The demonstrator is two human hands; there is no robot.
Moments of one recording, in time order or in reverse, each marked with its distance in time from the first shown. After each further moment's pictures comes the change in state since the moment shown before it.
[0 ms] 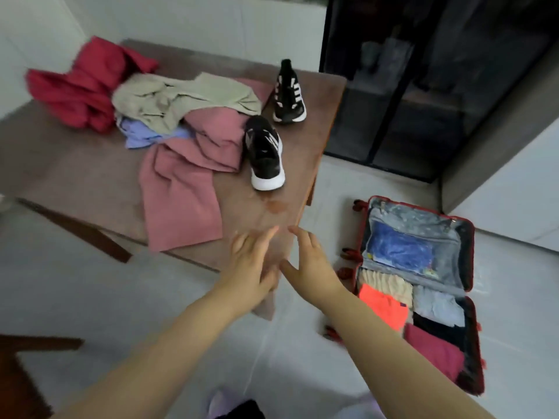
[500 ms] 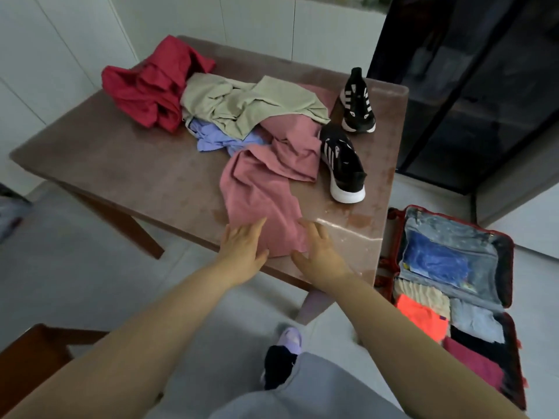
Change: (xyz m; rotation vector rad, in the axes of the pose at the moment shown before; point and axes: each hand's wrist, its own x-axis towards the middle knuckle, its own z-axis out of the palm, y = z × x) left_hand 0.004 -0.179 -0.104 0.194 -0.185 -0.208; right_hand 0.077 -0.123 0.106 -0.063 -0.069 0.036
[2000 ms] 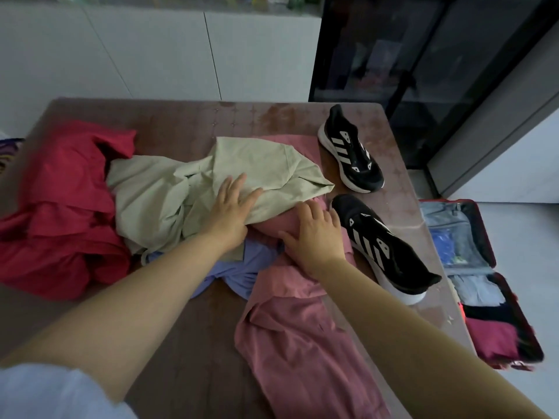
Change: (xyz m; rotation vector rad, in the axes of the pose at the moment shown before) left_hand 0.392 -0.113 -0.120 0.177 -0.037 0.426; right_hand 0.332 -0.056 -0.037 -0.491 0.427 0.300
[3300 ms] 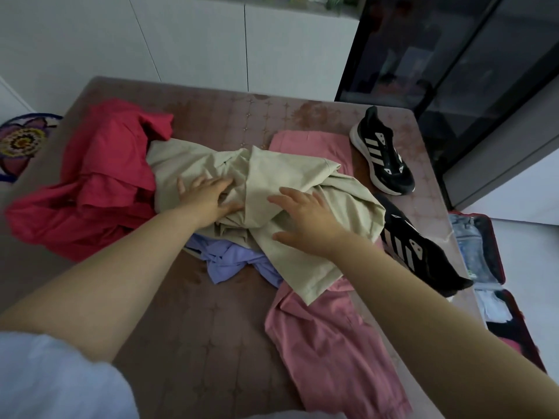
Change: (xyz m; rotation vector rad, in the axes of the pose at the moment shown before) left_hand -0.029 -0.101 -0.033 -0.021 -0.167 -0.259; right_hand 0.009 -0.073 -0.034 0.084 -0.287 -0.369
